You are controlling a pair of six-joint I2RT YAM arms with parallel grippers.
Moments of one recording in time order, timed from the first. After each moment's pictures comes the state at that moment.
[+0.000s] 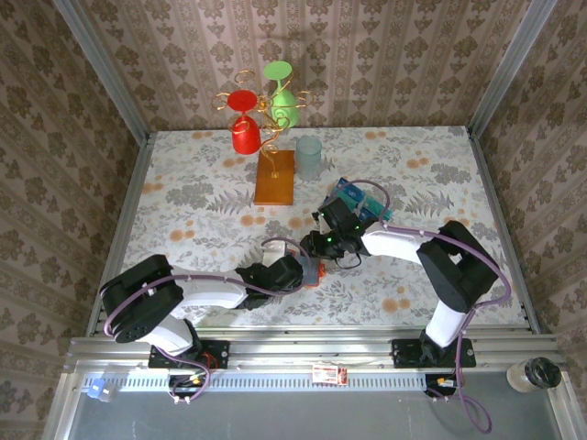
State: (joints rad) left arm -1.11 1.50 0.55 -0.04 -0.48 -0.83; right arm 0.64 1.72 0.93 -0.18 -0.35 0.68
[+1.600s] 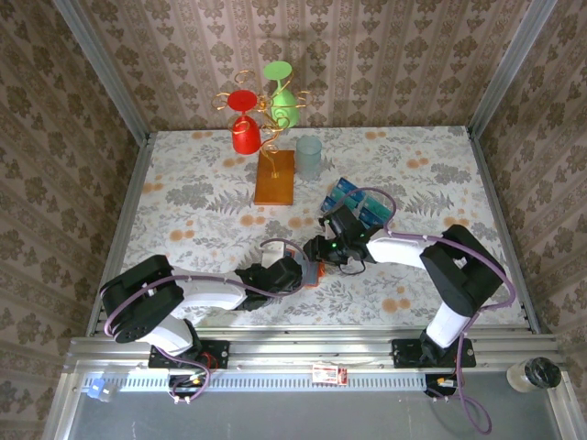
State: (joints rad) left arm -1.11 1.50 0.54 0.00 -0.50 -0.84; right arm 0.64 1.69 0.84 -0.10 -0.35 0.76
